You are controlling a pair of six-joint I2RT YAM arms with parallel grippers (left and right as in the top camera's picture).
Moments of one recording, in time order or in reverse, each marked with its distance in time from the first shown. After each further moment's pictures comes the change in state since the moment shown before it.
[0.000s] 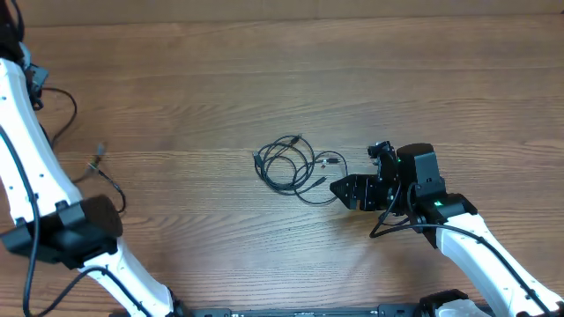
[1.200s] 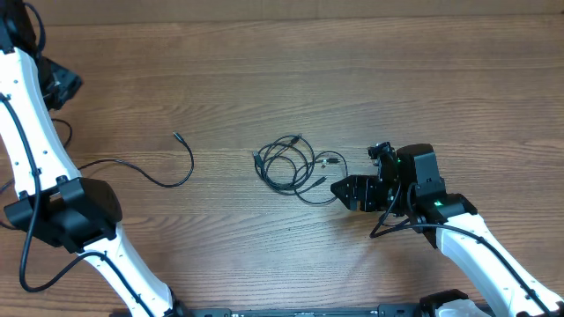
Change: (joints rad) left arm -0.007 0.115 0.000 -0.003 0.242 0.141; right arm 0.000 0.000 0.000 -0.012 0.010 0.001
